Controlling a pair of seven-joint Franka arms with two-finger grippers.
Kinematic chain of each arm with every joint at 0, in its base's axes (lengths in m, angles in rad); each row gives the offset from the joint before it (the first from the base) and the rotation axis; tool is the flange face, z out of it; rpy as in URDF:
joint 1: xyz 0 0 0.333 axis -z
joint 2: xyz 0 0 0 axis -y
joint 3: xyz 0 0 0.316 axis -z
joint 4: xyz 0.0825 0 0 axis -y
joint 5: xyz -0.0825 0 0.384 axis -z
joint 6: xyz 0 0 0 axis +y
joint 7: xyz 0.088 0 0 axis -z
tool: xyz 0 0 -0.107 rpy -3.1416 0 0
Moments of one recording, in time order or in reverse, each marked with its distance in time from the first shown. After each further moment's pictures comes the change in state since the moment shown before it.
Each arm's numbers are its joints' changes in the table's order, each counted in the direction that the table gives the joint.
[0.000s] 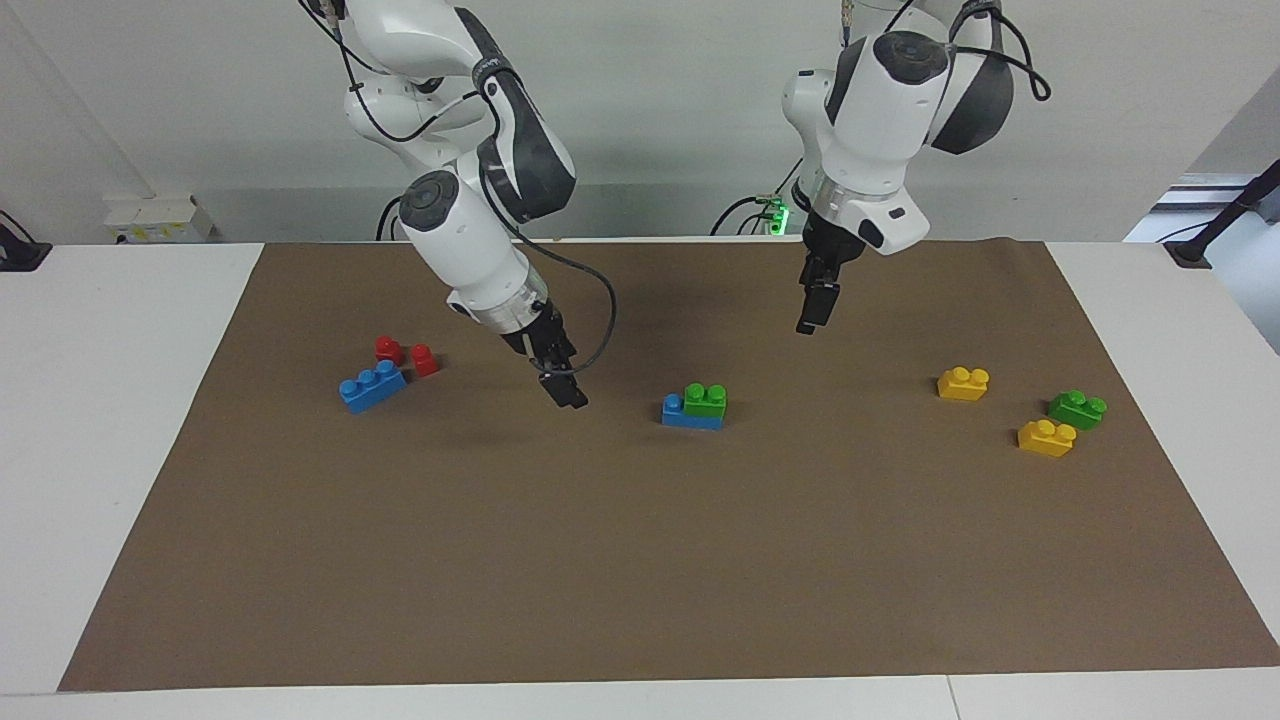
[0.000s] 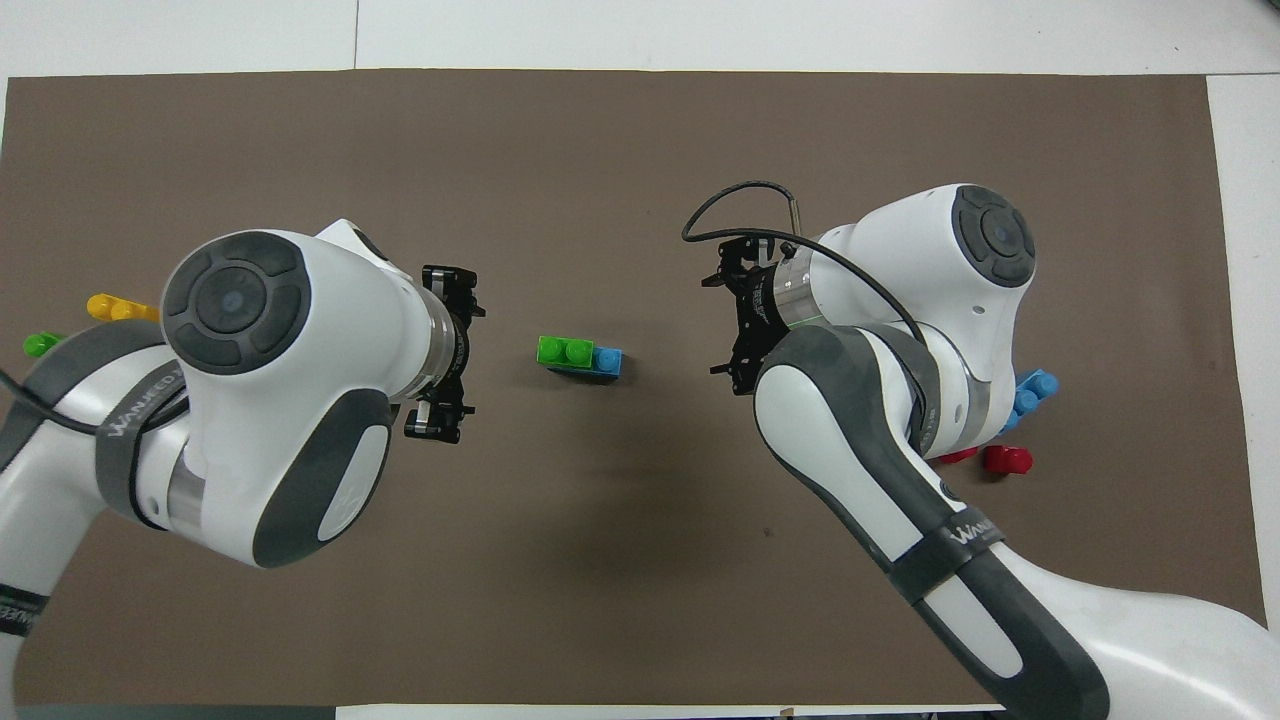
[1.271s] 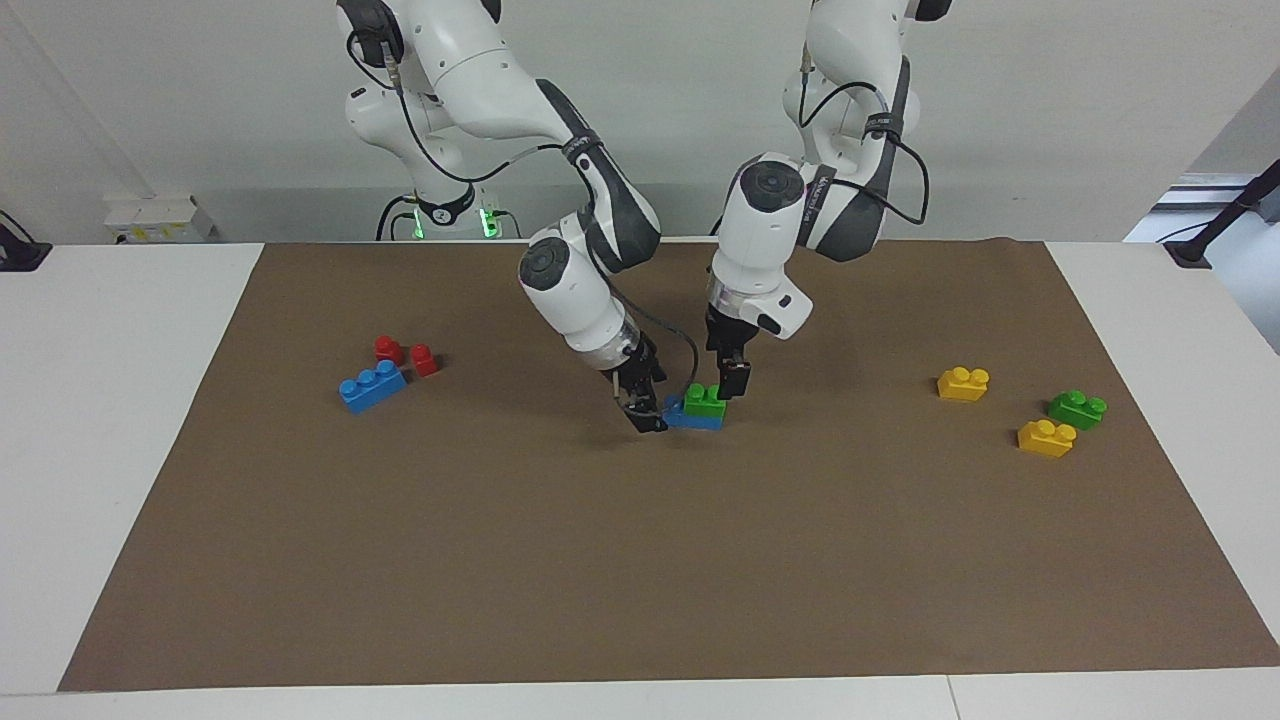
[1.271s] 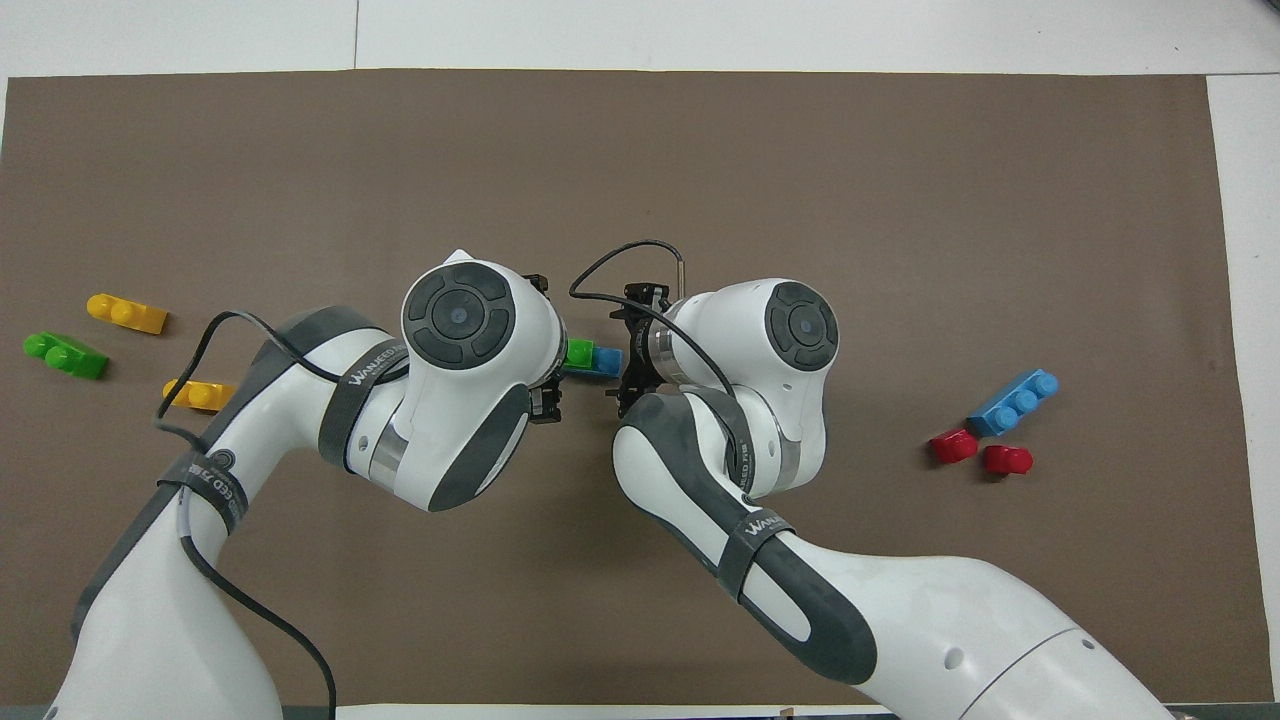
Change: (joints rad) left arm 0.092 -0.218 -0.002 0.000 -0.076 -0.217 -0.304; right arm -0.192 -0.193 -0.001 -0.007 -0.091 -0.334 0.125
